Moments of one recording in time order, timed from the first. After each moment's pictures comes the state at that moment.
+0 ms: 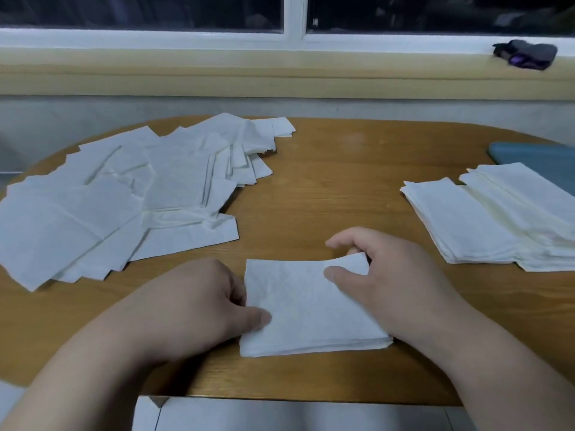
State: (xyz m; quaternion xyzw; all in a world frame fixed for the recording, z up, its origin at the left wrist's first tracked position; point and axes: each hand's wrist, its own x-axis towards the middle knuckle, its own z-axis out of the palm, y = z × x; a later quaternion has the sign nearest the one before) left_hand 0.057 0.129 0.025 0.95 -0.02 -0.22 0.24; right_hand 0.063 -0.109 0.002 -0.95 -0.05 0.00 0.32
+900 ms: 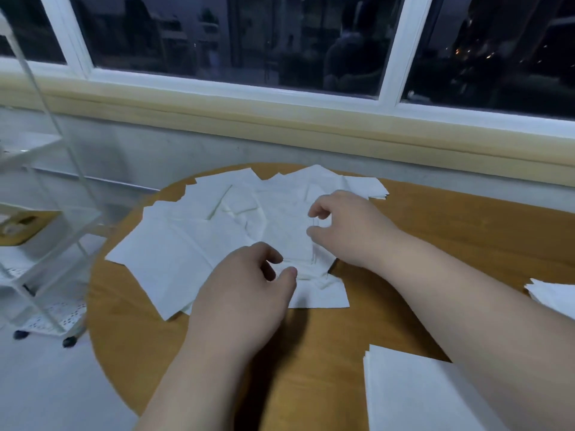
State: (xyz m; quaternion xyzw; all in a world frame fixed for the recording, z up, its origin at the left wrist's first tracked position) left_hand 0.092 0.206 0.018 0.90 0.15 0.11 0.39; right_hand 0.224 0.061 0.046 -0.96 -0.23 -0.04 0.18
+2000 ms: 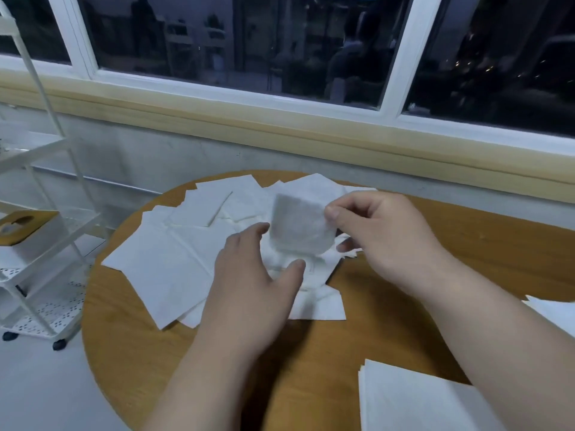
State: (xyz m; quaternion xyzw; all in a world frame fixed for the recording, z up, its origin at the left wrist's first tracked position) left_hand 0.104 0.205 0.019 0.86 0.12 0.19 0.46; right_hand 0.182 0.047 0.082 -0.85 -0.18 -0.02 0.50
